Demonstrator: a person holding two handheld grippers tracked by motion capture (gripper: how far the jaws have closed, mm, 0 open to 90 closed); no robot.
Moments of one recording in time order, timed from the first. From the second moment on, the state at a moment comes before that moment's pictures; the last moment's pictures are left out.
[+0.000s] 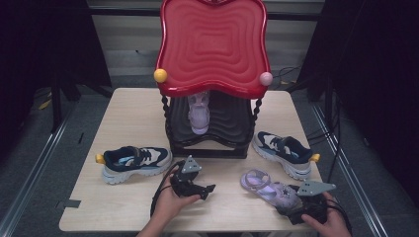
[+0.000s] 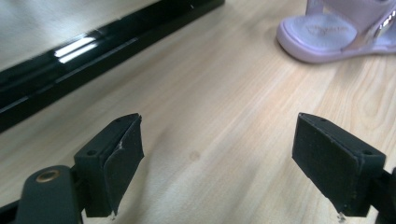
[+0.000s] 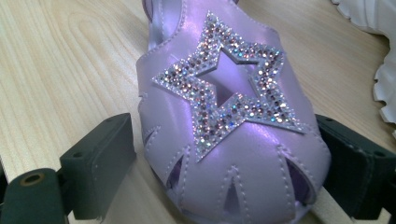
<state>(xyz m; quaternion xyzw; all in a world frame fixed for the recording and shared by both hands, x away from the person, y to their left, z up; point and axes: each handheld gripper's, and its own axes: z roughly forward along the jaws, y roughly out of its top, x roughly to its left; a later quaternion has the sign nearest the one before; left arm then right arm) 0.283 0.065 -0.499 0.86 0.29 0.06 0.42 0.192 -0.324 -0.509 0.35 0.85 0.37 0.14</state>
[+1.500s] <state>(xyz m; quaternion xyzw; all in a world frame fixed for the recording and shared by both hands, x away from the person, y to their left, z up) 0.285 0.066 -0.509 0.89 0.23 0.08 0.38 0.190 -0.325 -0.493 0.39 0.85 0.34 0.12</state>
